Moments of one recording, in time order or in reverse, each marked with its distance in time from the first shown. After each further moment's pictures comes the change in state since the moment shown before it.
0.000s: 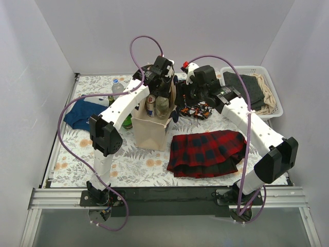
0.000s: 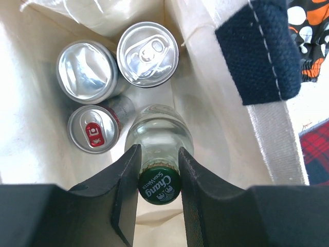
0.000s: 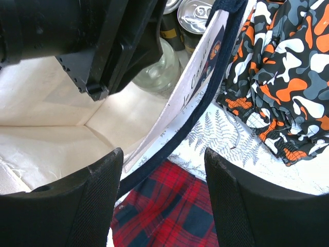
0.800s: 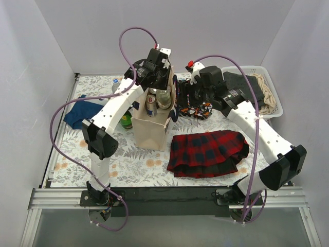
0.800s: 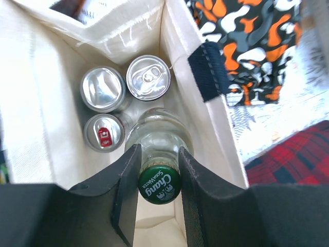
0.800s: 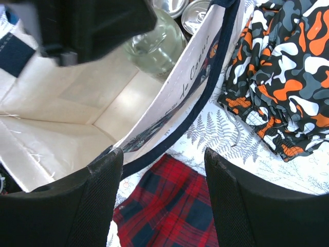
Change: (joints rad) left arm 0.000 -0.065 0.055 0.024 -0.013 -0.021; right arm -0.001 -0.079 -0.031 0.000 -0.002 0.011
